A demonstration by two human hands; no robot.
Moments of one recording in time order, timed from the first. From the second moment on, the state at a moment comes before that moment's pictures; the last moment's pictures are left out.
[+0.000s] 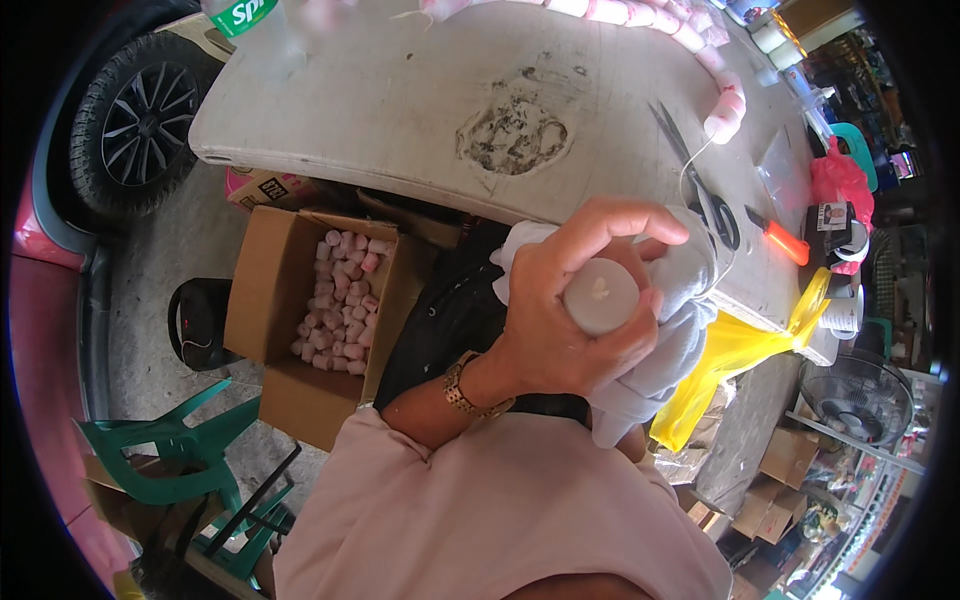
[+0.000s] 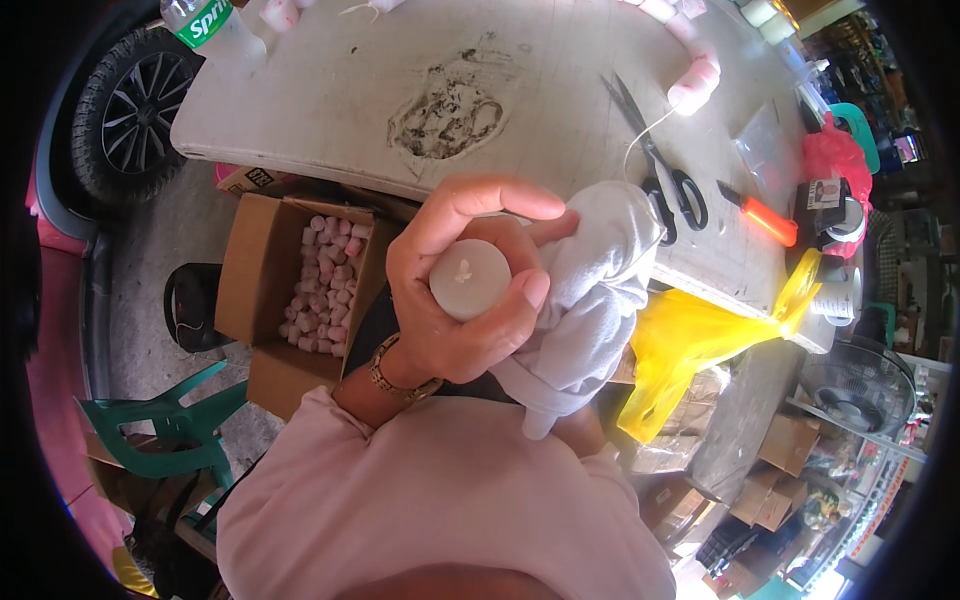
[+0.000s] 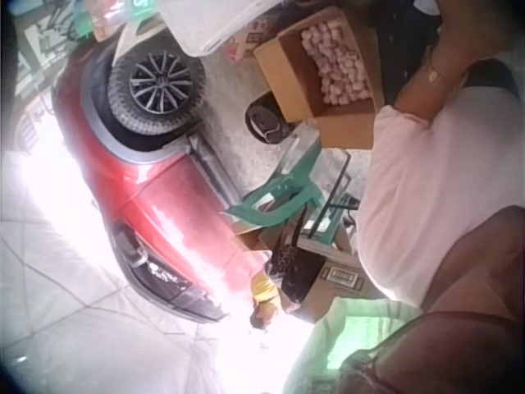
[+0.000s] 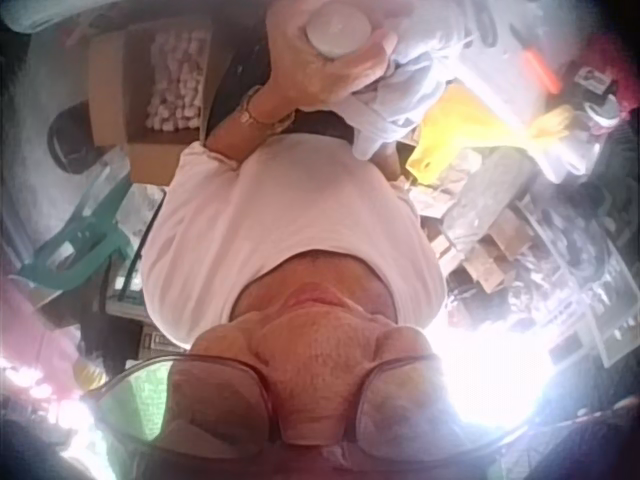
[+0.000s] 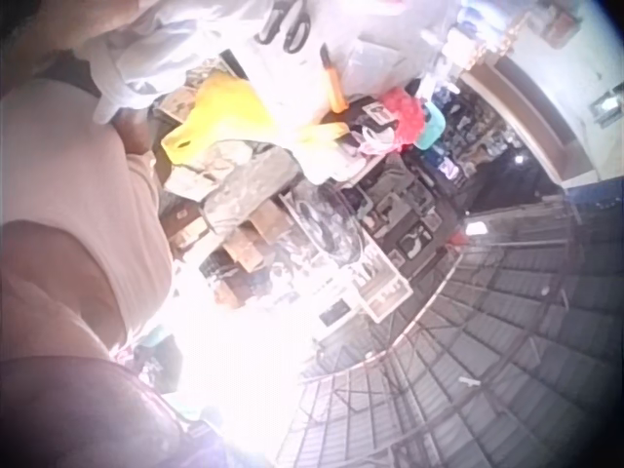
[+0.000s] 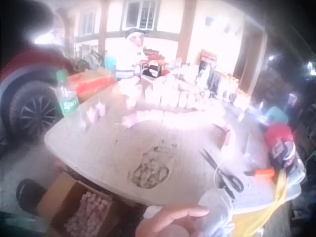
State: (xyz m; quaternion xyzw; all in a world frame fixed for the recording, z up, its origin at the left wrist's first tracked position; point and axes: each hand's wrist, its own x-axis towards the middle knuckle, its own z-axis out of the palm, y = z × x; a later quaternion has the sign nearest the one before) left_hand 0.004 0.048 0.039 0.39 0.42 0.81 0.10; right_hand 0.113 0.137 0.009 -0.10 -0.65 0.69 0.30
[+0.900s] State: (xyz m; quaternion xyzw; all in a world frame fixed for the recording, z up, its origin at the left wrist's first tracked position) left_hand -0.042 0.011 0.029 0.25 0.39 0.88 0.08; right_hand 0.174 0.145 -0.003 -0.17 -0.85 0.43 -0.26
